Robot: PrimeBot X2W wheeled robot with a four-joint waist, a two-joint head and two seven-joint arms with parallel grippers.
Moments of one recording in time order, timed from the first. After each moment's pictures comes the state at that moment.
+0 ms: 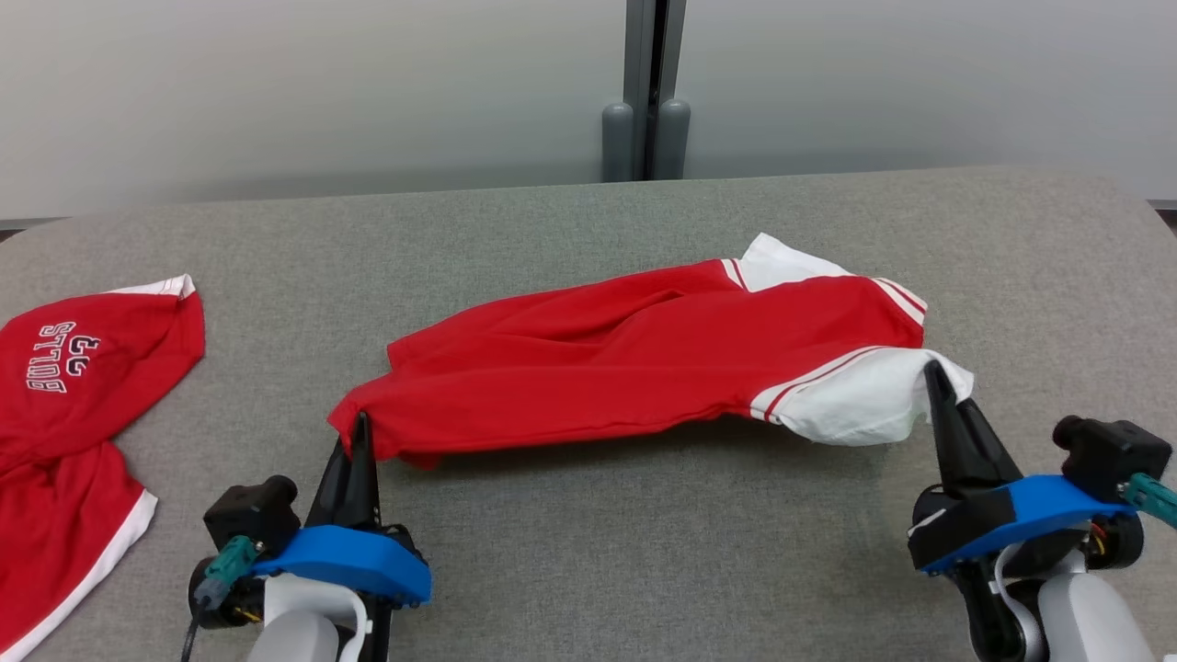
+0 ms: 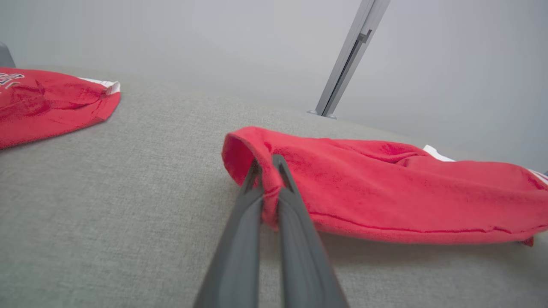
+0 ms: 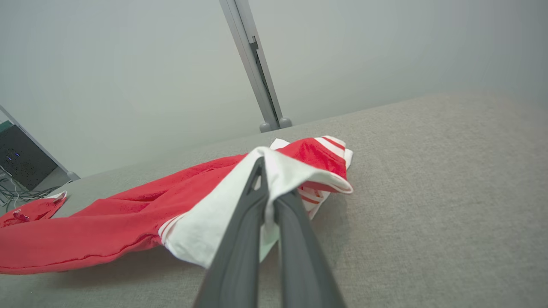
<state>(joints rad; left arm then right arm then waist) -0.22 0.06 -0.15 0.53 -0.39 -0.06 -0.25 -0.20 -0.05 -0.04 0.25 0.35 0.13 -0.06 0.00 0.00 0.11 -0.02</state>
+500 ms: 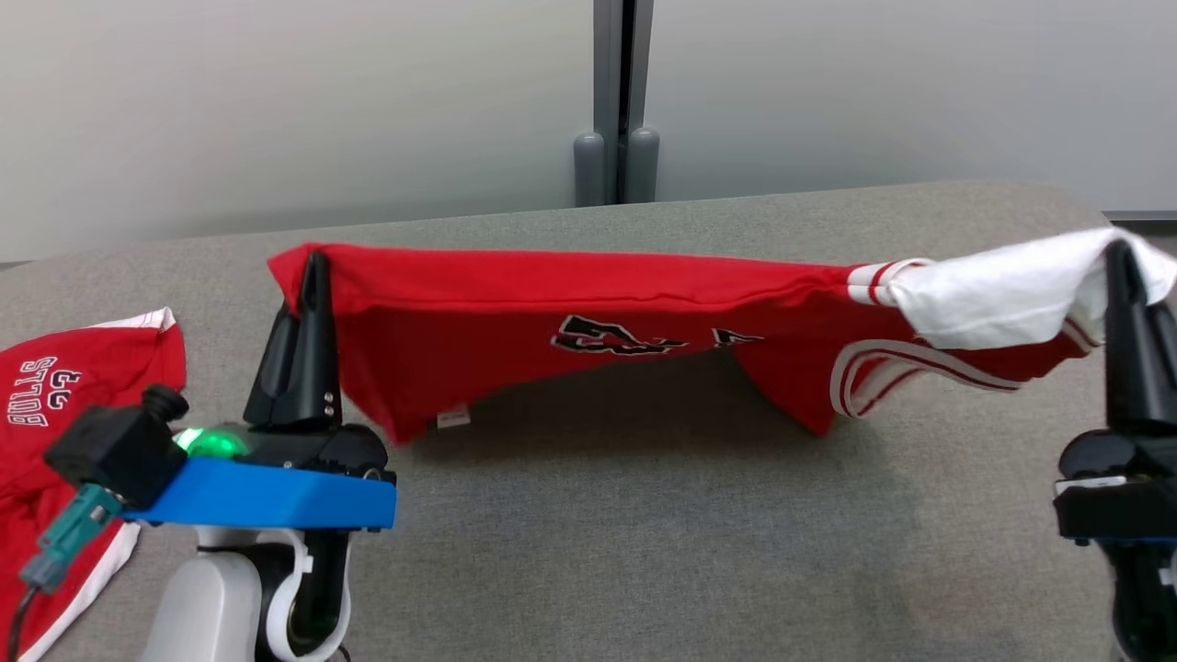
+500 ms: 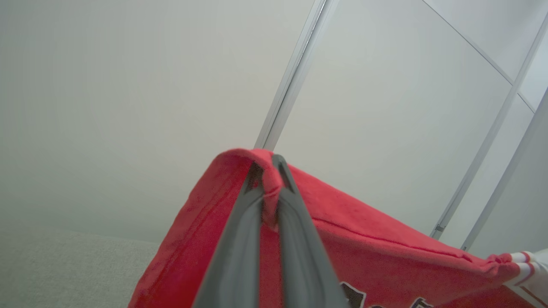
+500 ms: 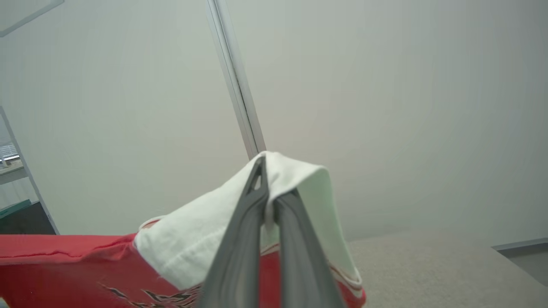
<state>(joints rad) -0.18 0.09 -0.12 -0.07 -0.56 -0.09 -0.09 -0.12 -0.05 -0.17 -0.29 0.42 0.13 0.07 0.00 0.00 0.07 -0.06</state>
